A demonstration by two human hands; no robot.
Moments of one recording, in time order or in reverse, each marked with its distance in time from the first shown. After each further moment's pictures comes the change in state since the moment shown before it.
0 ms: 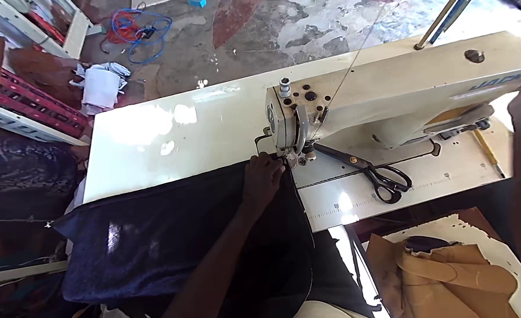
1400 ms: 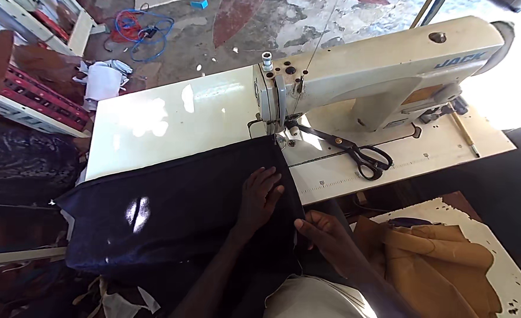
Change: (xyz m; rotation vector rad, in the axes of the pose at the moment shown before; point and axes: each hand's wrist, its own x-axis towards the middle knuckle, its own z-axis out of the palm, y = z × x) left_hand -0.110 0.046 -0.013 -0.288 -0.049 -0.008; right_hand -0.427 -0.096 0.025 0.413 -1.053 0.567
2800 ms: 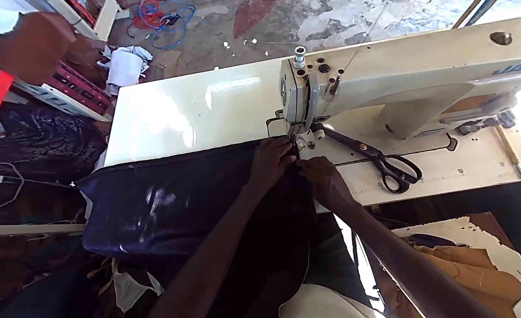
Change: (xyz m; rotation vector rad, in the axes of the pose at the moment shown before) left_hand 0.100 -0.037 -0.018 0.155 -0.038 -0.009; right_hand 0.159 0.010 -0.042 -1.086 0.100 -0.852
